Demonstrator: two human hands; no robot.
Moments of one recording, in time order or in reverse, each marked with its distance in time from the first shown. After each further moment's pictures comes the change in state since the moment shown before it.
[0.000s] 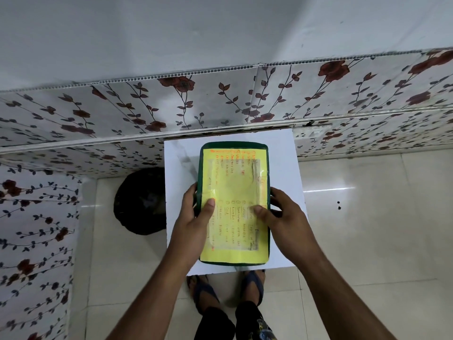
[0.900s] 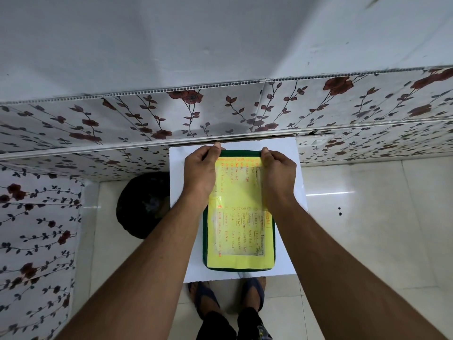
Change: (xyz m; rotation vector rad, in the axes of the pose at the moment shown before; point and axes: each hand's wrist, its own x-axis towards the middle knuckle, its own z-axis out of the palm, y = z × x) left_hand 0.111 0.048 0.017 -0.178 0.098 0.082; right_hand 0.091 -0.064 0.030 0.297 0.376 0.046
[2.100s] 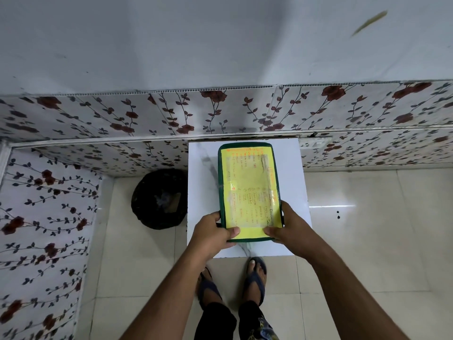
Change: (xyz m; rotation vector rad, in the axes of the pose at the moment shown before) left_hand -0.136 -0.055 -0.055 0.152 -0.261 -0.368; right_hand -0.086 0.058 -0.091 -0.525 -0.610 0.073
